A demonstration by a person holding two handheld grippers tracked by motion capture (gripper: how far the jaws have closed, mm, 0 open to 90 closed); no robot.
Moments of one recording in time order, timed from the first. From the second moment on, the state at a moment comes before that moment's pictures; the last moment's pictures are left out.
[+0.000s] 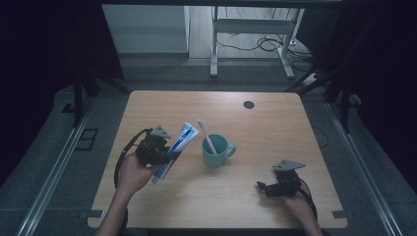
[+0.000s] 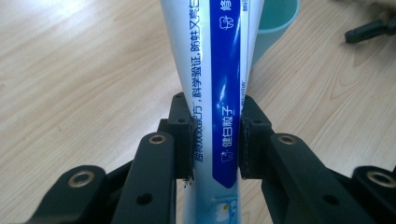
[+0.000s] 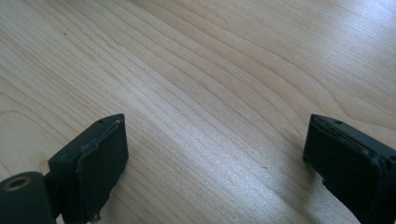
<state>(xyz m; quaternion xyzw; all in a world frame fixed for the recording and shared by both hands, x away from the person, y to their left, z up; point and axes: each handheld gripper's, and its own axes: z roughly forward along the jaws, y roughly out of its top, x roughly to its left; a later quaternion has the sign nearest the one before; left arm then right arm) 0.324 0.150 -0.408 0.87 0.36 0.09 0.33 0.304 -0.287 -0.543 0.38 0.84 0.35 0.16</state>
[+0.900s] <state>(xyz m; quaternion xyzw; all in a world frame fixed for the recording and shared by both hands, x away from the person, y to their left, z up) 0.335 0.108 -0.383 0.86 0.32 0.11 0.39 0.304 -0.287 -0.542 0.38 0.84 0.35 0.16</state>
